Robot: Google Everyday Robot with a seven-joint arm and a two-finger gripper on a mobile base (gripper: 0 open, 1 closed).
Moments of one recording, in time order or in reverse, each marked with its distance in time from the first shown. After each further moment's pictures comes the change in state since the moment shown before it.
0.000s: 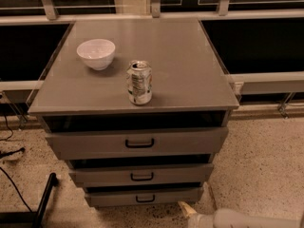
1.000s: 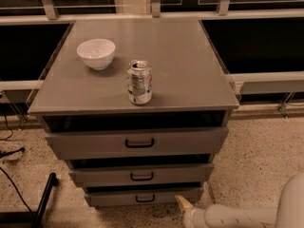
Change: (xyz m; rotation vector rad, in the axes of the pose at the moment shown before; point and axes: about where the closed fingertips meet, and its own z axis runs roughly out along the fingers) arm 0.008 -0.027 0.020 0.051 0.097 -0.105
